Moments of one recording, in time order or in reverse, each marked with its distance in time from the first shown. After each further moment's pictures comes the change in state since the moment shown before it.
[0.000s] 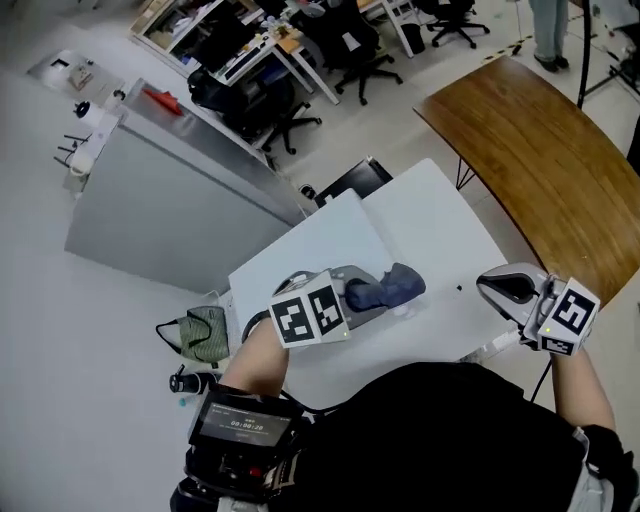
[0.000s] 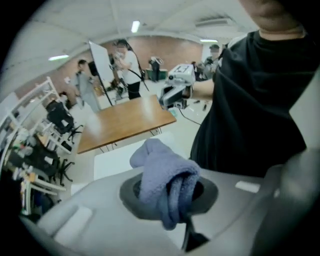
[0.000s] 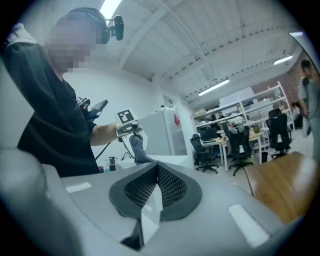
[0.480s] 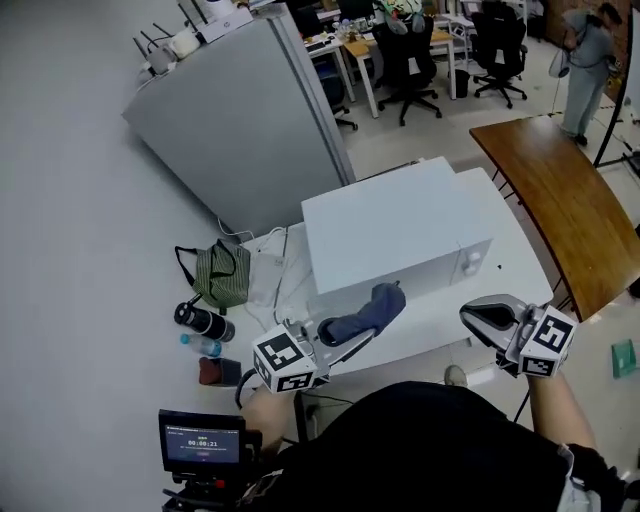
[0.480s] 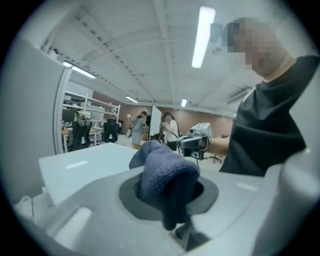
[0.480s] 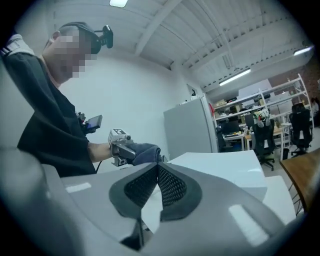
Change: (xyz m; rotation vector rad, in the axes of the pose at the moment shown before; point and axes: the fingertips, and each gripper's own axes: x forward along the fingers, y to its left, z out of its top) left arm -0.143 -0.203 -0.144 -0.476 -0.835 0.321; right arm 0.114 0.252 -0.007 -0.003 0.064 0.152
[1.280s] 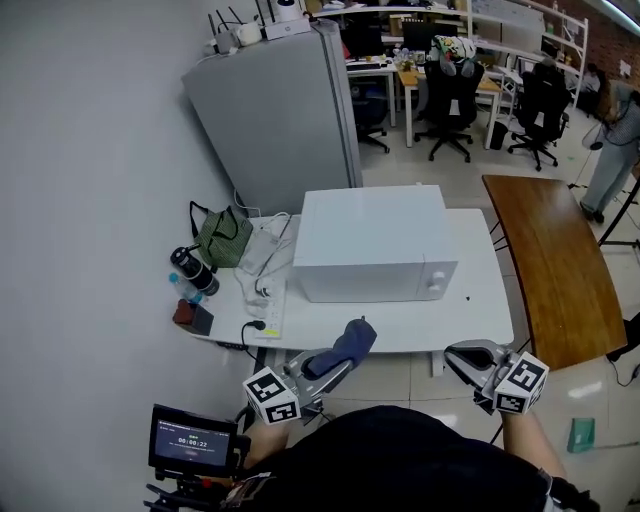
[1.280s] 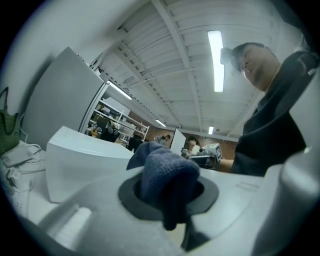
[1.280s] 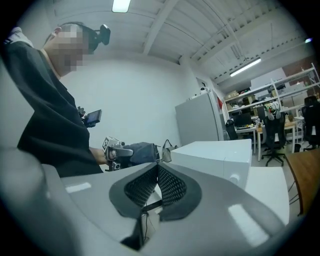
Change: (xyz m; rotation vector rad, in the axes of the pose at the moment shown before) left arm 0.045 -0.115 -0.018 -0.203 -0.342 0.333; right arm -0.122 0.009 -0.032 -0.008 0.092 0.172
